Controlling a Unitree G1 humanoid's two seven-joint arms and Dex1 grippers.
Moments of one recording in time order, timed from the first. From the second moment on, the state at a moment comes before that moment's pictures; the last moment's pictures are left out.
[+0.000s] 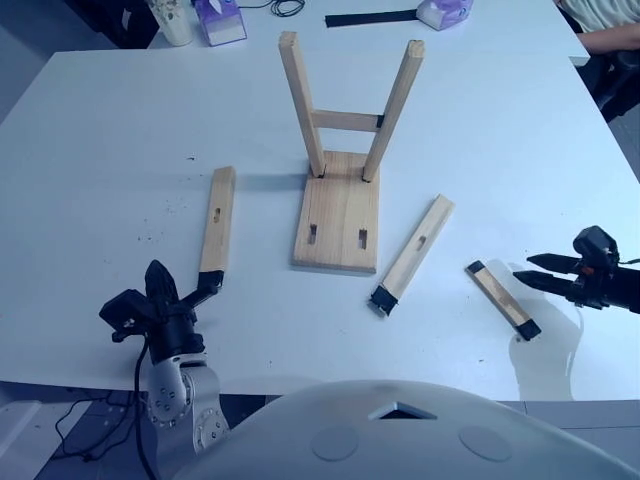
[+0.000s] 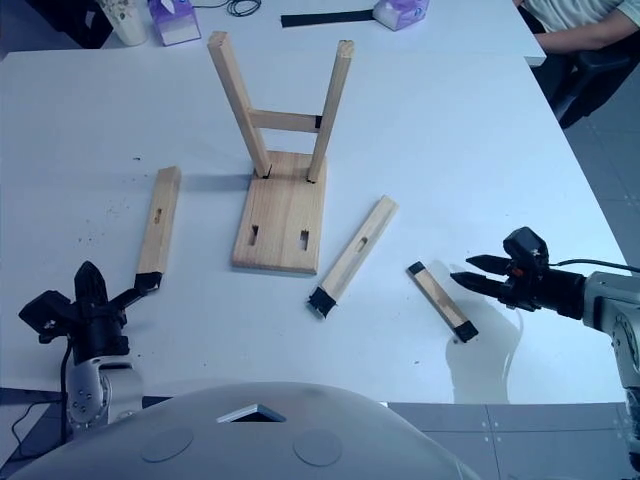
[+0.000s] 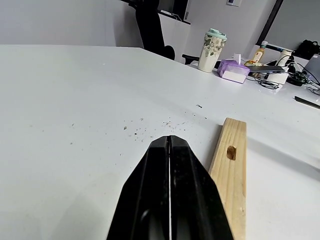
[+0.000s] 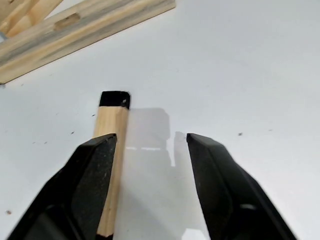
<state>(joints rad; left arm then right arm) 0.70 -0.12 0.19 -0.46 -0.33 -0.15 0.09 0.31 -0.98 -0.28 -0.13 0.46 0.66 1.13</state>
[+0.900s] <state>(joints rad) 0.73 -0.11 0.15 -0.43 -0.34 -0.19 0.16 0.55 -1.03 -0.28 -0.28 0.40 0.55 1.21</state>
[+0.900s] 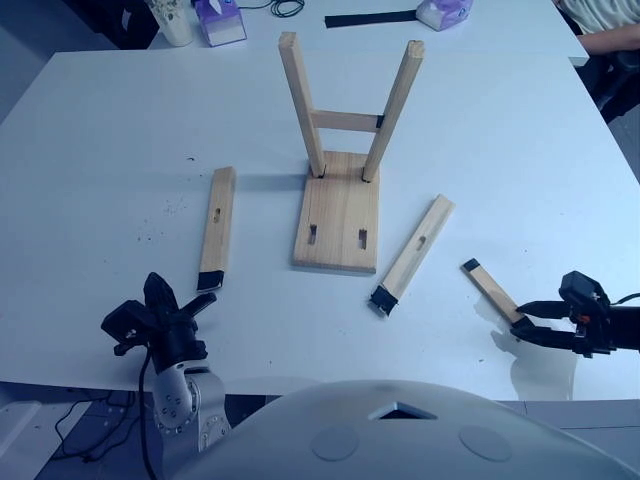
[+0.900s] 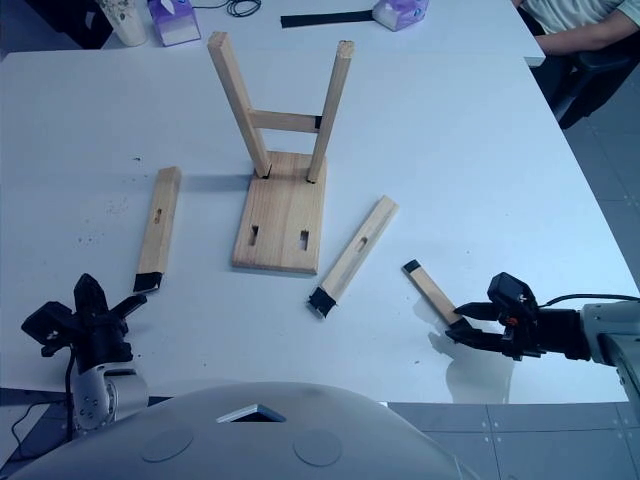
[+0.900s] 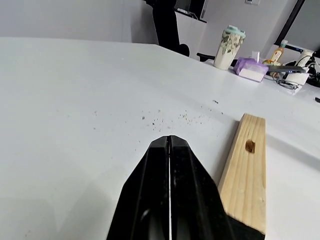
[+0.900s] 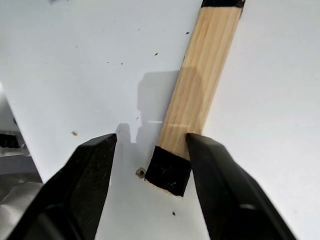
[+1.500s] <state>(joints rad) 0.64 -0.10 0.18 -0.40 -0.33 -0.11 0.15 0.43 -0.72 -0.18 -0.33 0.37 0.61 0.76</state>
